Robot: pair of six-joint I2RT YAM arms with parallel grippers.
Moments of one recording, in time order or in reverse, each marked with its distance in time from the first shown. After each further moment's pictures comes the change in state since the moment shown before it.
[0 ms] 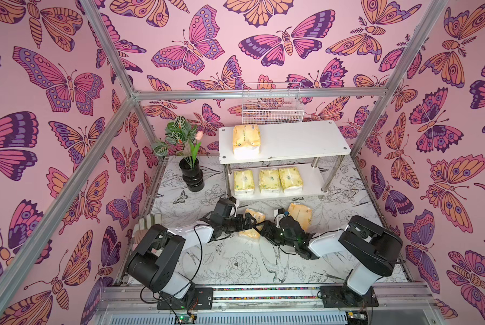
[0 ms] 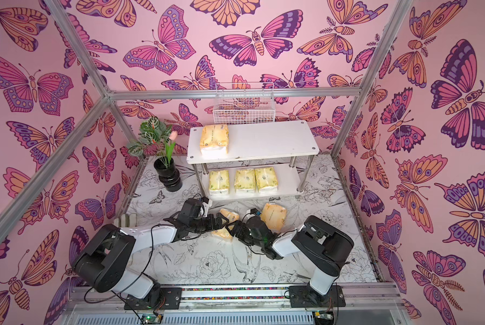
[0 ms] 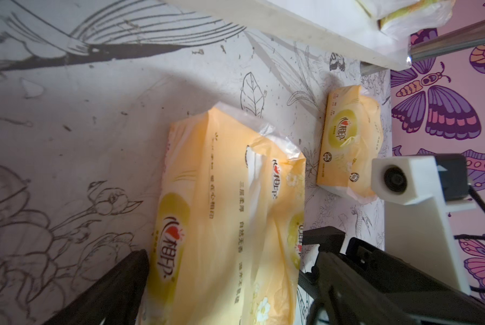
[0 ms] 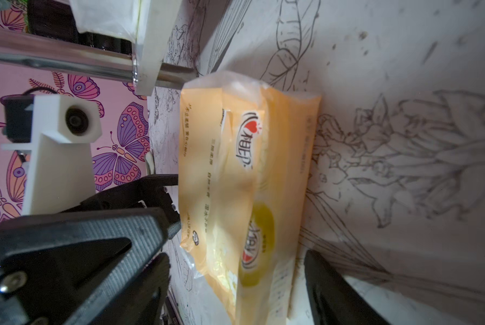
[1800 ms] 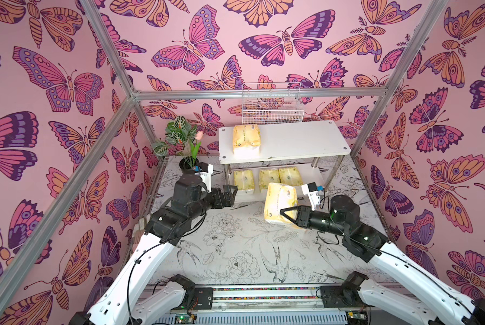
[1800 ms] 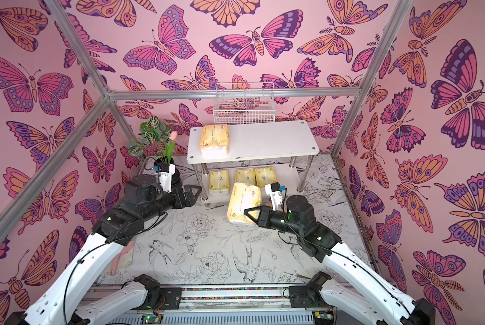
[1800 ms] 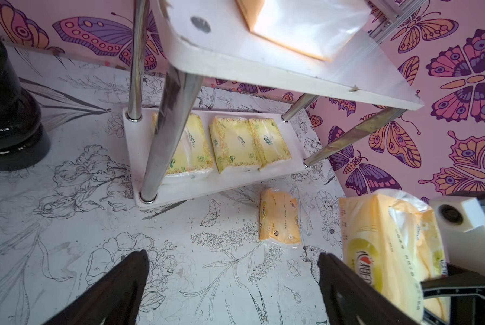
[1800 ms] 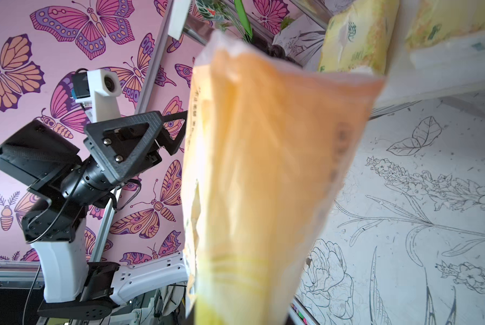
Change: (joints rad) left arm 0.065 -0.540 0.589 -0.806 -0.279 0.237; right arm -0.227 -0.861 0.344 -0.980 -0.345 -0.333
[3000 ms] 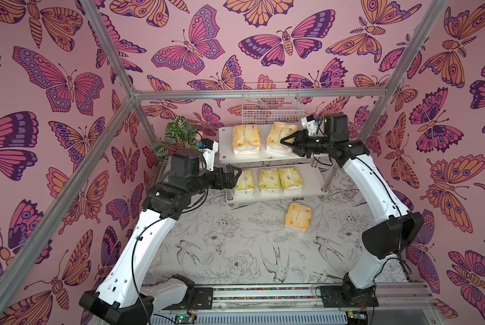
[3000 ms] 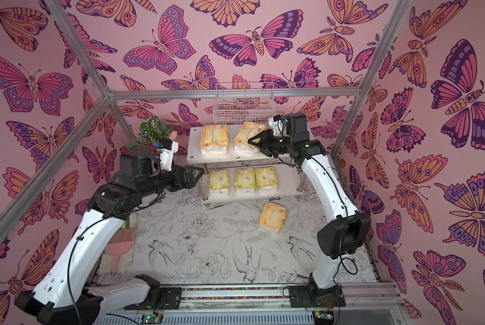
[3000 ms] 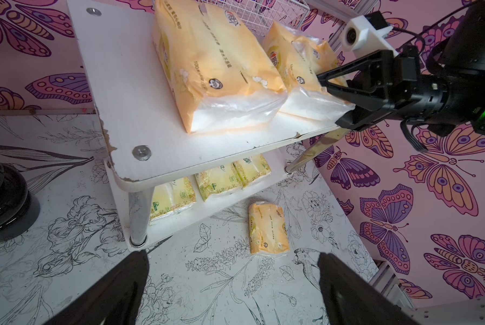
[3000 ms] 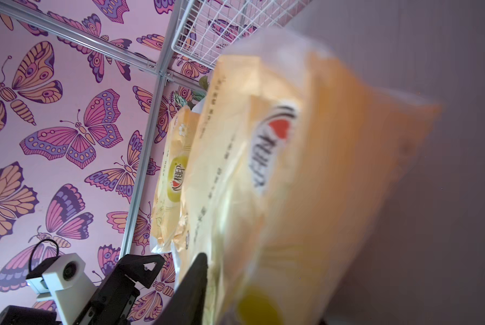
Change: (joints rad) left arm 0.044 0.200 0.316 -0.097 0.126 0.124; right arm -0.372 0.910 1.130 -0.404 -0.238 -0.134
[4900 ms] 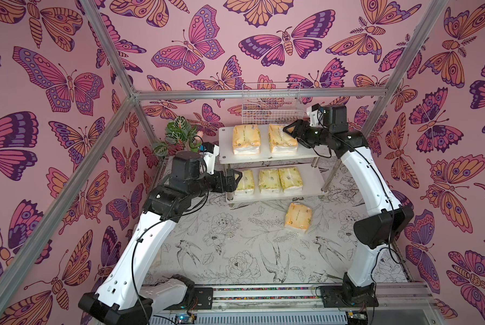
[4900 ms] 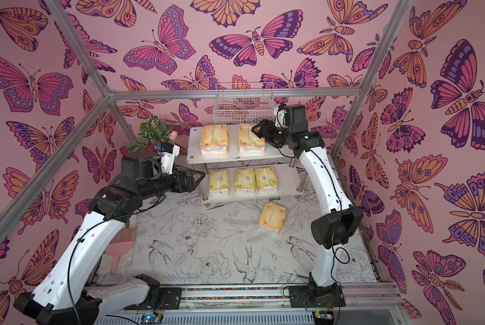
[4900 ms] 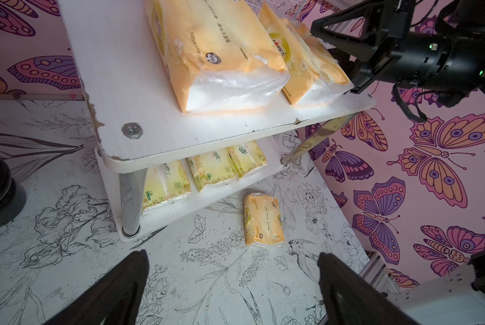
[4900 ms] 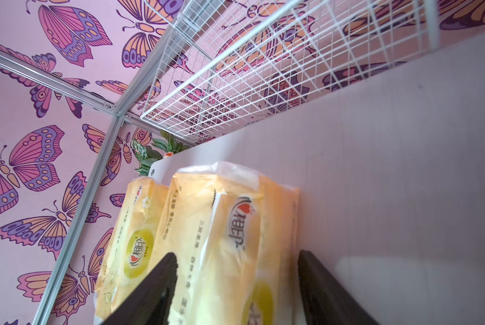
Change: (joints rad) left arm 0.000 -0.023 -0.048 0.002 0.029 -0.016; right arm 0.000 0.079 0.189 -0.104 0.271 -0.127
